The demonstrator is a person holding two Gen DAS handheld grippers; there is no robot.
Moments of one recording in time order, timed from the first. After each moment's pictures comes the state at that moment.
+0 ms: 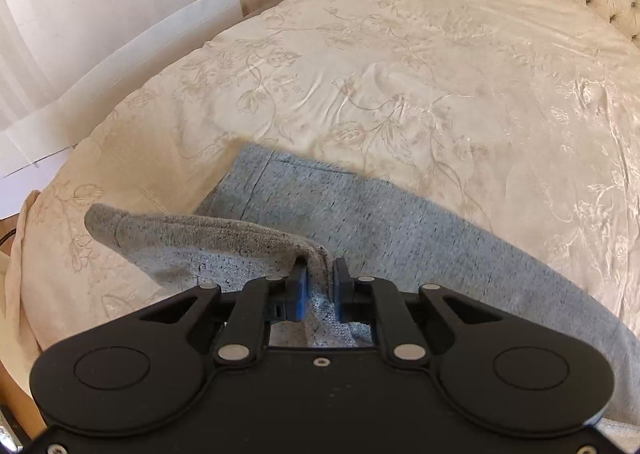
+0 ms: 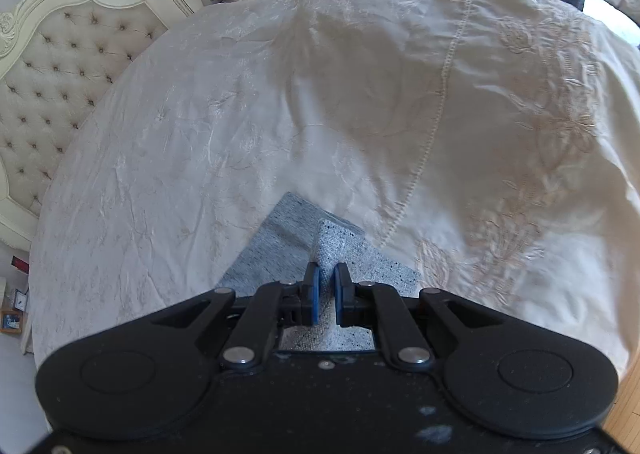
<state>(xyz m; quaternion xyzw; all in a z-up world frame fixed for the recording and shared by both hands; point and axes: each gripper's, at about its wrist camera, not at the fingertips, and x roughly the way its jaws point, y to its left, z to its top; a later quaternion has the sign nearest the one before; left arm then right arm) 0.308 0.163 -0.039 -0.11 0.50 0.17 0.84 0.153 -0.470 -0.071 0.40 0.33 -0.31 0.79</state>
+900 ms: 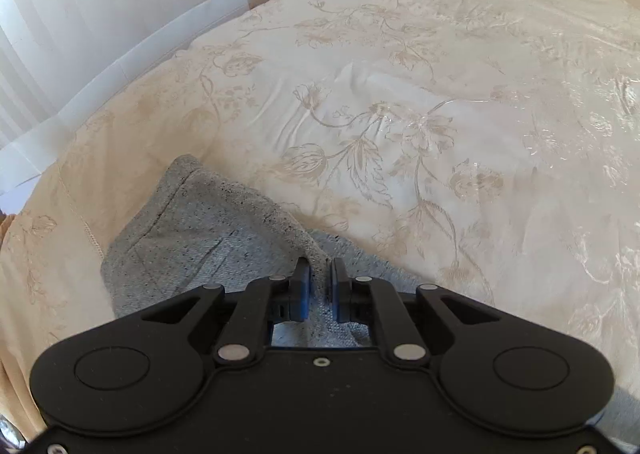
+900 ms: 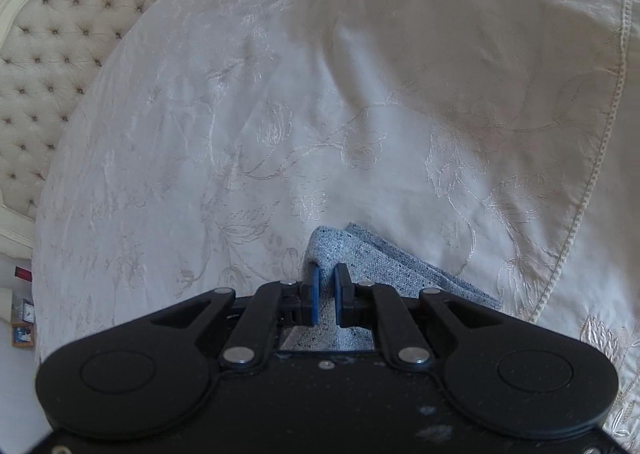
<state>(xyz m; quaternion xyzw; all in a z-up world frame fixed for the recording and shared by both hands) 0.395 0.121 -0.088 -0.07 0.49 0.22 0.84 0.276 -0.522 -0.133 0.44 0.34 -0.28 0.78</state>
